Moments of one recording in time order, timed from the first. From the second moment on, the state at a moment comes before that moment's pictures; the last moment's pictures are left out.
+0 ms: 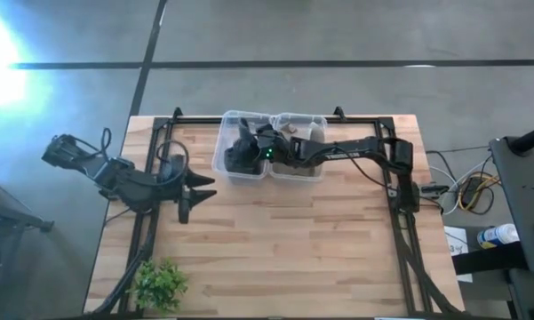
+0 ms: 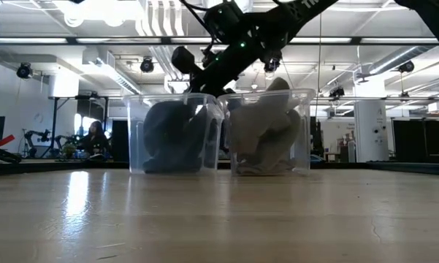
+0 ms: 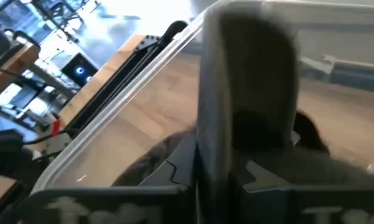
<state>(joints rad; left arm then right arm) -0.46 0.83 1.01 -0.51 -0.60 -0.57 -0.19 2.03 1.46 0.04 0.32 0.75</state>
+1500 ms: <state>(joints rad) -0.11 0.72 0.43 0.37 -0.04 -0.42 0.10 0.94 0.89 -0.53 0.38 0.77</state>
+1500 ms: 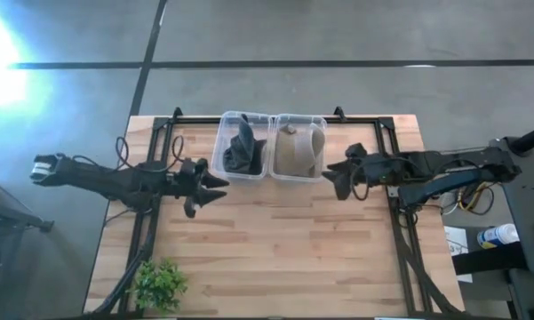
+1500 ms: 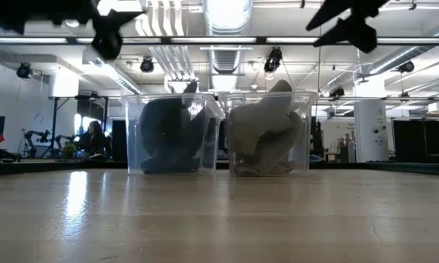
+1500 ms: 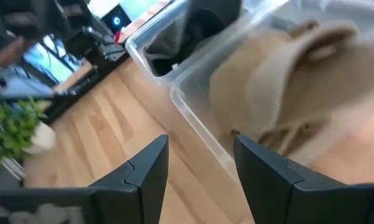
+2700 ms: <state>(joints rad) -0.06 0.14 0.06 0.15 -0.07 -0.67 0.14 0.37 0.34 -0.36 0.34 0.63</state>
